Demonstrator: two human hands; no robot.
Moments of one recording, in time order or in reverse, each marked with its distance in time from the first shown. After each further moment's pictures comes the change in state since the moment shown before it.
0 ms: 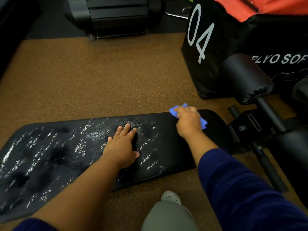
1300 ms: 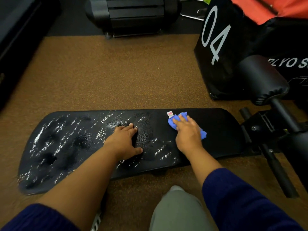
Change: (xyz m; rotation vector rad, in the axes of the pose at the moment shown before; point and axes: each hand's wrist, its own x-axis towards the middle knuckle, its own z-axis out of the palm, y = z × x) left_hand -0.031 -0.041 -0.013 0.045 -0.038 -0.039; right_hand -0.061 -0.023 0.040 0.057 -0.064 -0.200
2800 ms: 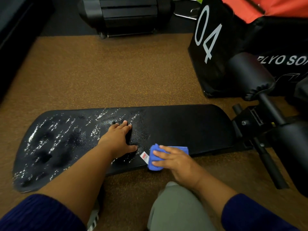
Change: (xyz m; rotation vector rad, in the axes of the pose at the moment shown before) left_hand -0.003 0.001 0.006 -0.020 0.029 0.002; right_hand -0.100 0.009 -0.023 0.193 -0.266 -0.695
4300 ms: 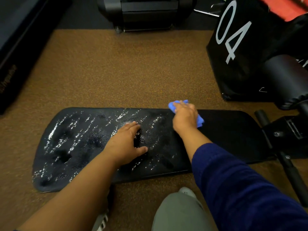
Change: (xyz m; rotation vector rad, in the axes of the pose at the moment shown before) left_hand -0.008 -0.043 -0.006 -0.170 0.160 0.065; right_hand 0.185 0.052 -0.006 -0.165 0.336 0.830
